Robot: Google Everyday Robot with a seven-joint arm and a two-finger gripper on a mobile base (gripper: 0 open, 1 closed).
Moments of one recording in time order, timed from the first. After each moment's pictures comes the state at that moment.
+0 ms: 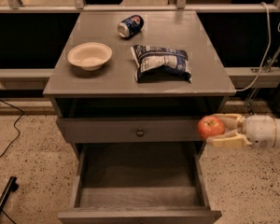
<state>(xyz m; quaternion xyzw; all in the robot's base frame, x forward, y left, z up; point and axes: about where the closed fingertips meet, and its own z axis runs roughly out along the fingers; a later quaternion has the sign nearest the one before) 0.513 -0.237 0.743 -0.45 0.65 0.35 0.50</state>
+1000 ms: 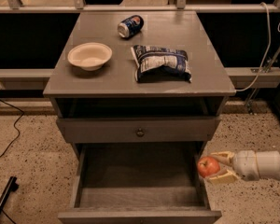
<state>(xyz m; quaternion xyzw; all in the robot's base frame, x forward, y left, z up) 0.482 -0.268 0.556 -0.50 0.72 0.29 0.38</state>
